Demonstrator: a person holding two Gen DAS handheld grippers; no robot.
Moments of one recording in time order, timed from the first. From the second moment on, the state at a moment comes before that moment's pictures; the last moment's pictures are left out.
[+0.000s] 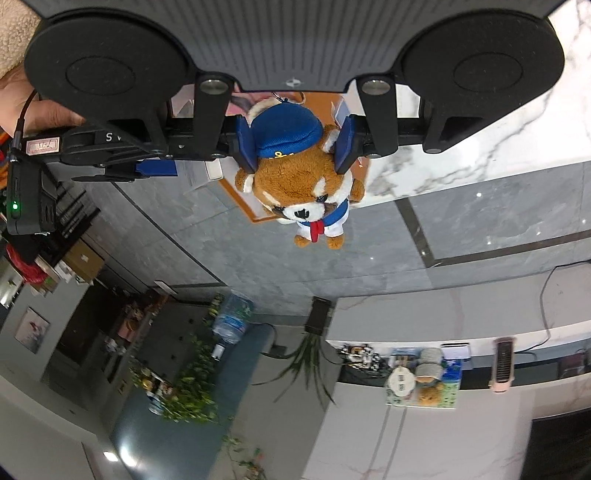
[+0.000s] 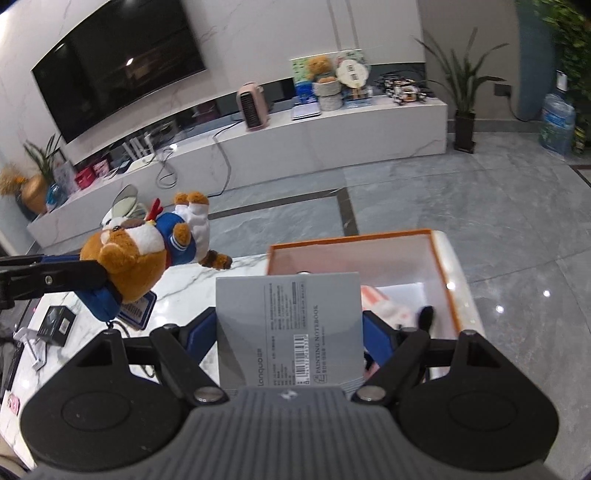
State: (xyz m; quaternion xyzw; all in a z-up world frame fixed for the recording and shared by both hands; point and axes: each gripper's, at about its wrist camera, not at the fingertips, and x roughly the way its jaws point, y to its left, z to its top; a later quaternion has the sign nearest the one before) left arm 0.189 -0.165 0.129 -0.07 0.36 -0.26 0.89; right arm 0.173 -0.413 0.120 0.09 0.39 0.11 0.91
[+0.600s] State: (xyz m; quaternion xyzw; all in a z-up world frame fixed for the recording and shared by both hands) left arm 0.224 -0.239 0.095 -0.06 0.39 -0.29 0.87; right arm 0.178 -0.459 0.100 0.10 0.40 0.06 0.91
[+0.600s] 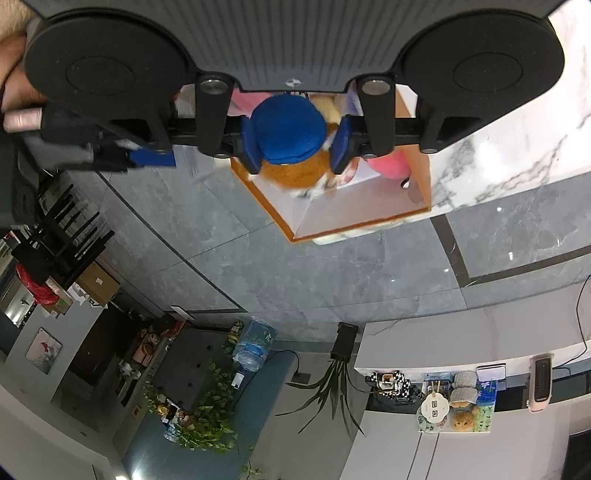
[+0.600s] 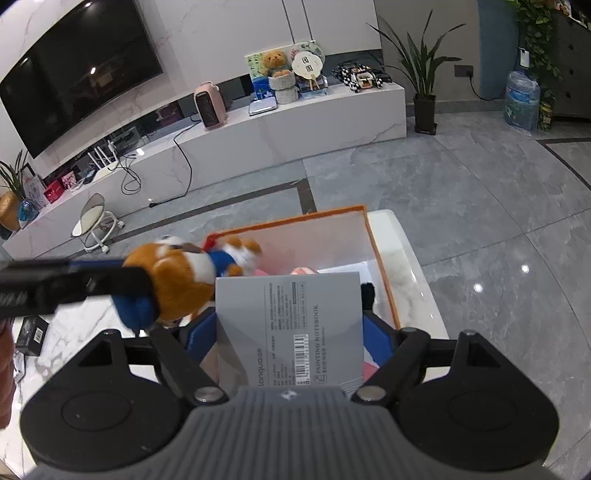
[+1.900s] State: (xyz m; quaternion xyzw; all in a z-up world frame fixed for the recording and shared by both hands) left arm 0.258 -0.288 0.089 -0.03 0.35 -0.28 0.89; right arm 0.196 -0.454 0.072 0.07 0.44 0.05 0.90
